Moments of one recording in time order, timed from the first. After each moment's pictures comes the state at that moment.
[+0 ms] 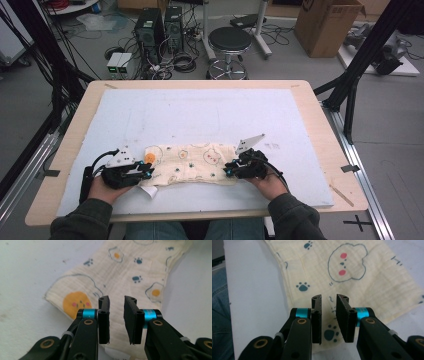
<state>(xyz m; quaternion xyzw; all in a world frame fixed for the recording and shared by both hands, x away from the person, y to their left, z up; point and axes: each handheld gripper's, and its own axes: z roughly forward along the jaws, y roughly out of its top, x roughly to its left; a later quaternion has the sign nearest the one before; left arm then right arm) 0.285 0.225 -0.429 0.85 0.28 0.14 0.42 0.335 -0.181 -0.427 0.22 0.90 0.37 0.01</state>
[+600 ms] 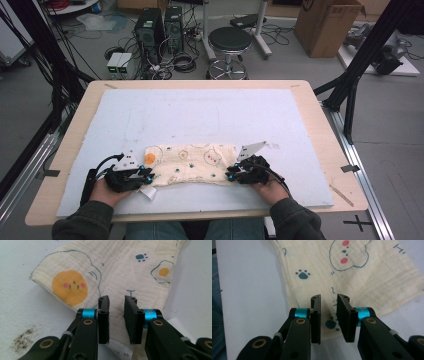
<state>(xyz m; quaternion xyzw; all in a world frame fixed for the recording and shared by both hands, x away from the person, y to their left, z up) 0.284 0.222 -0.440 0.87 0.28 0.14 0.39 0.322 -0.186 -0.437 0.21 0.90 0.37 0.04</state>
